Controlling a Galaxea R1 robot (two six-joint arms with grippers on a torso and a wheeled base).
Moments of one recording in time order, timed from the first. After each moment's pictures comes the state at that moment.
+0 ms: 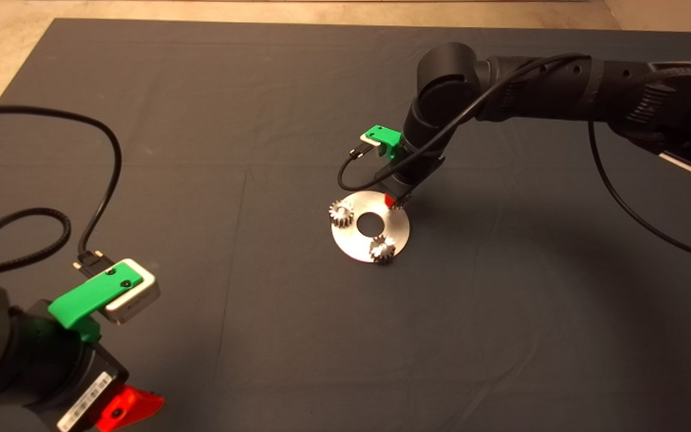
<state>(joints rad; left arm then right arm) -0.56 1.95 -0.28 0.16 1.49 -1.11 0.40 2.84 -1.45 -0.28 -1.46 0.71</state>
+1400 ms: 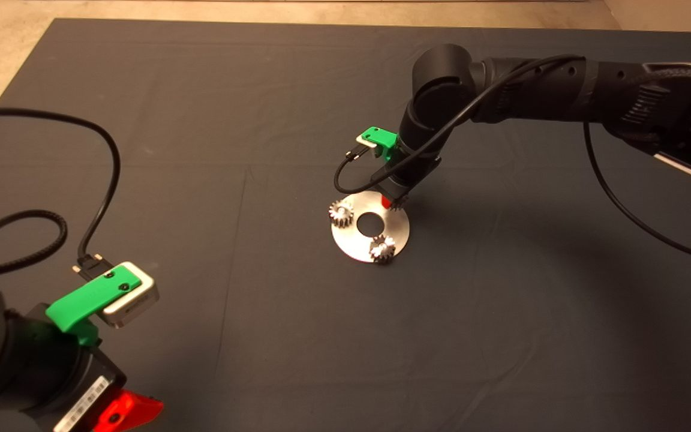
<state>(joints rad) -0.56 1.94 -0.28 0.14 1.47 -1.09 0.39 2.85 -1.45 -0.29 -1.46 0.70</state>
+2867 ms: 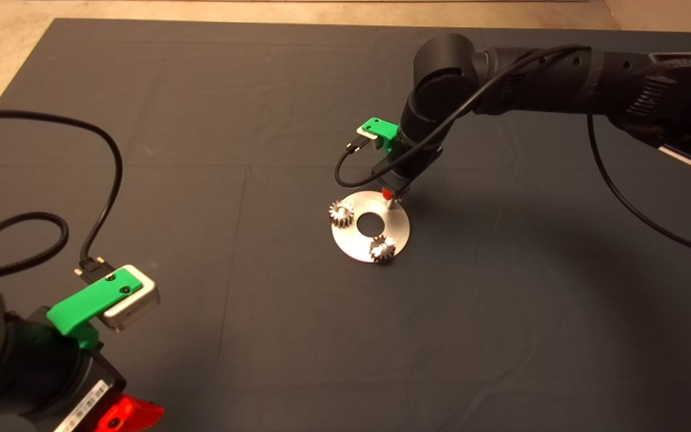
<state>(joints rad) -0.56 1.93 -0.28 0.12 1.45 -1.08 0.42 2.85 -1.45 -0.31 -1.47 0.69</state>
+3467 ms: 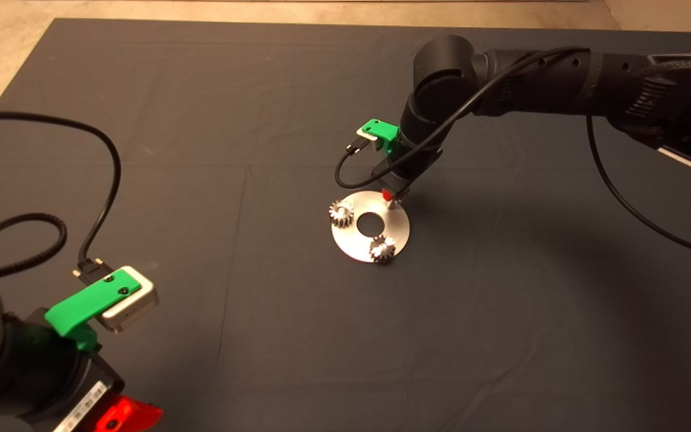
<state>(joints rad) -0.56 1.93 -0.28 0.12 1.45 -1.08 0.41 2.85 -1.45 -0.31 -1.47 0.69</state>
